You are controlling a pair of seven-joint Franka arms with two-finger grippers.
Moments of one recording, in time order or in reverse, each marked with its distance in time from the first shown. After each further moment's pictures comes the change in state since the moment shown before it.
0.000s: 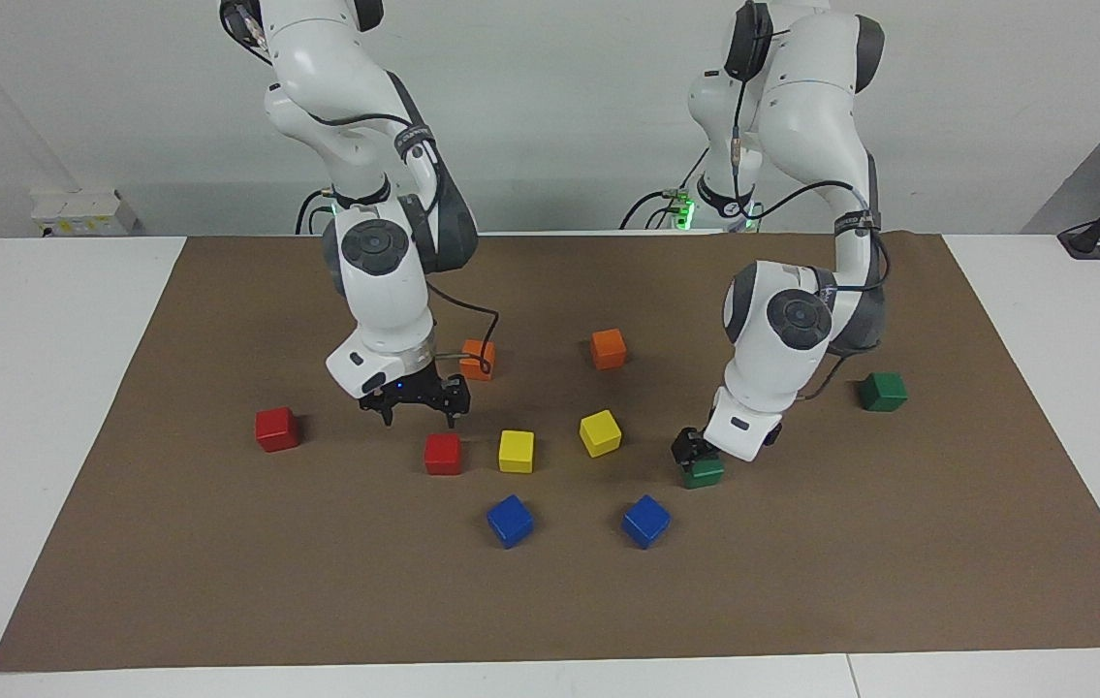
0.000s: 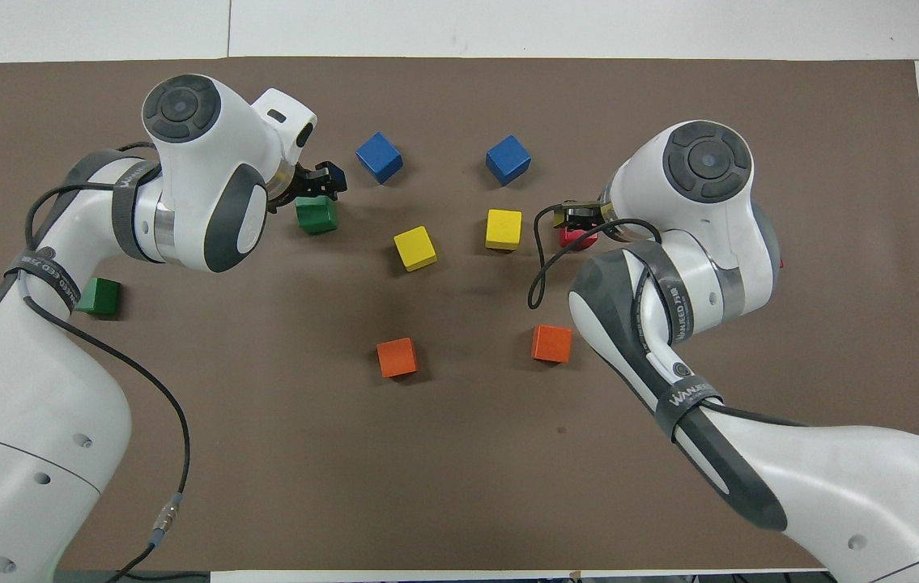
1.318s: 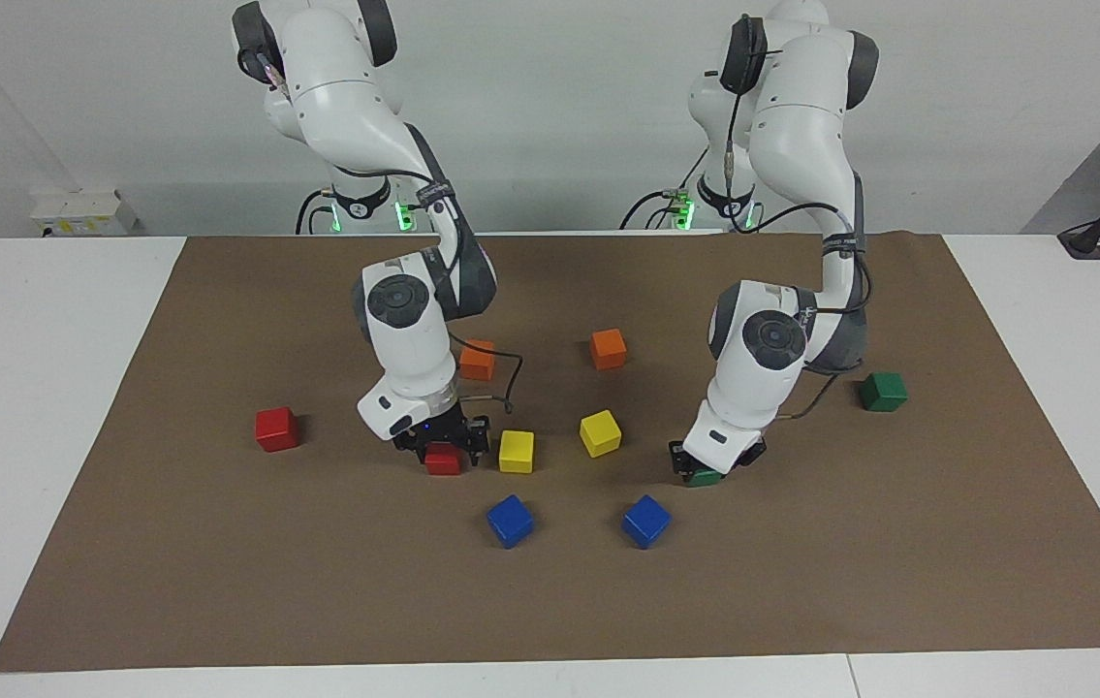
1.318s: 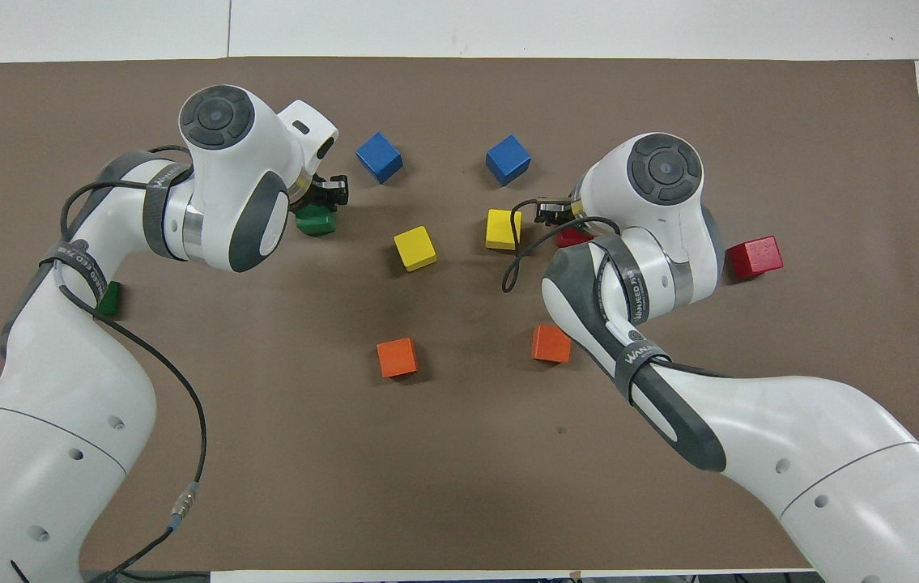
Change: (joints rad) left arm -0.005 0.056 -0.015 0.023 0.047 0.005 0.060; right arm 0.009 0.147 0.000 0.047 0.063 0.125 0.005
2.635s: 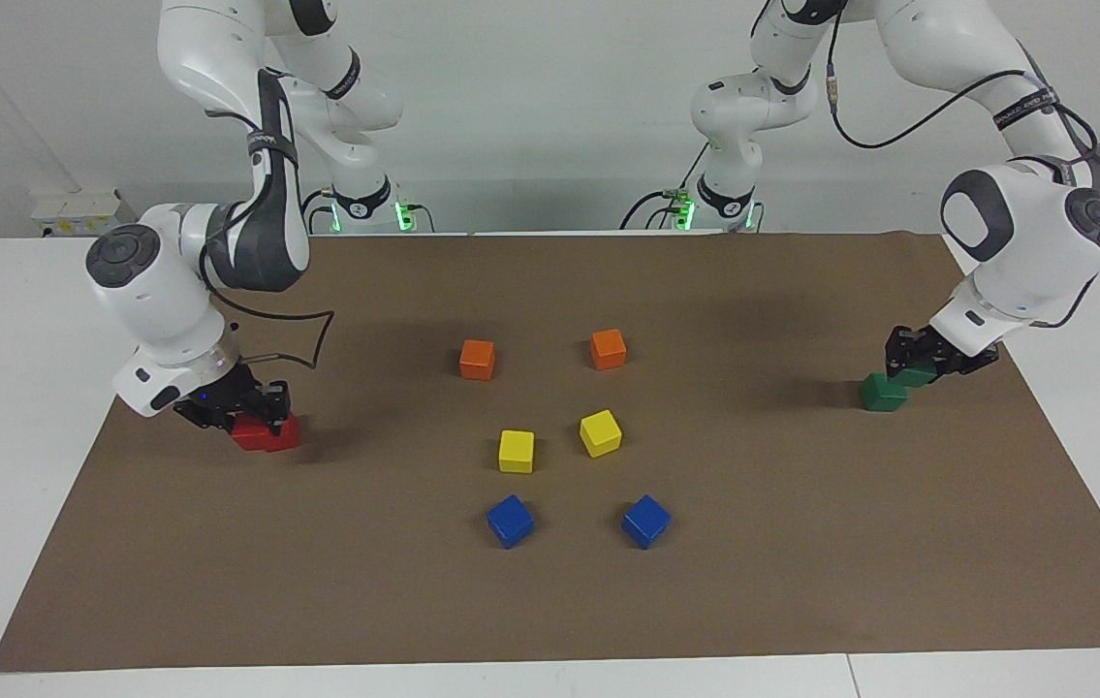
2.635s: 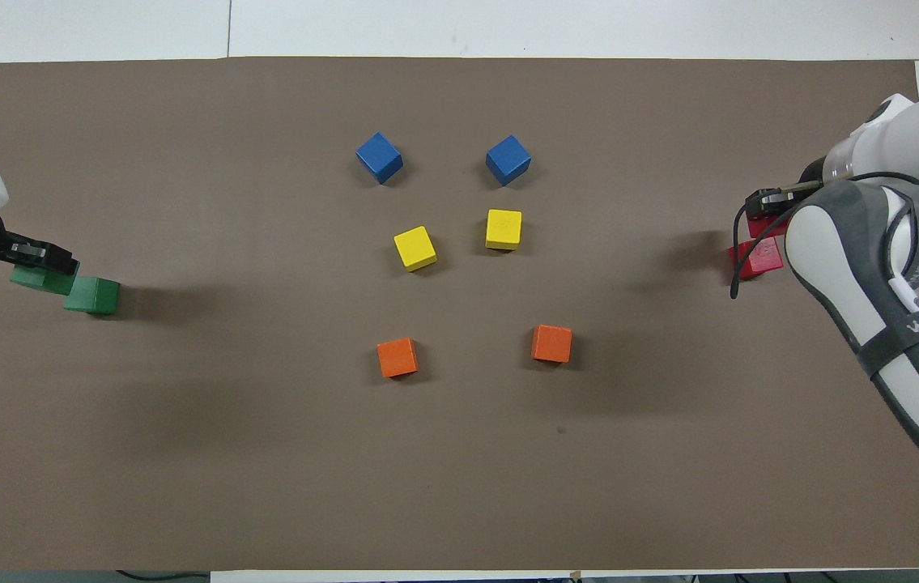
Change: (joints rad) left arm 0.496 -0.393 0.023 -0.298 -0.032 -0.180 0.821; right arm -0.368 -0.215 -0.017 -0.101 -0.004 -0.173 -0.563
